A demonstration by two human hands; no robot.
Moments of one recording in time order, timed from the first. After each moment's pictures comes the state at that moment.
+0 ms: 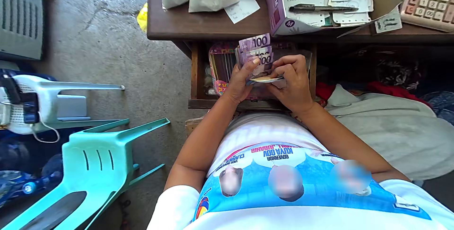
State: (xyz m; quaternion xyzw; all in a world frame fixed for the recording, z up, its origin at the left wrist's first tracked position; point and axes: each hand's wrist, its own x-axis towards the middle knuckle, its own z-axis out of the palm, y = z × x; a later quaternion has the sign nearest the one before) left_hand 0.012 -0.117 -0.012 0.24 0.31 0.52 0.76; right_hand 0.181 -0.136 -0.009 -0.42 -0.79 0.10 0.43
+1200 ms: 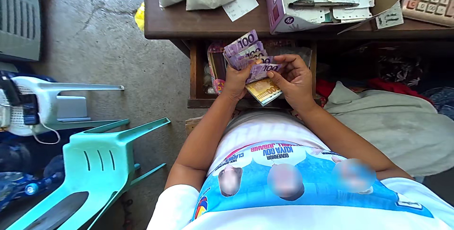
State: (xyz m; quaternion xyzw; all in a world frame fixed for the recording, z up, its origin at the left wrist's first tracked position) left_hand 0.018 -0.121 -0.004 0.25 0.39 0.60 0.66; right_hand 0.177 -0.143 -0.005 -0.41 -0.57 0.46 0.54
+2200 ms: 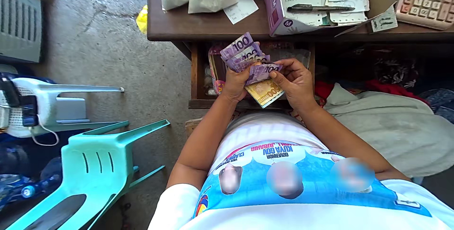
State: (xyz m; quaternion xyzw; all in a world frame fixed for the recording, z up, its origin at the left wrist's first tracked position) left_hand 0.010 -0.119 -0.019 0.26 0.29 0.59 0.71; right_hand 0.180 -0.144 -0.005 -0.40 -0.54 0.51 0.54
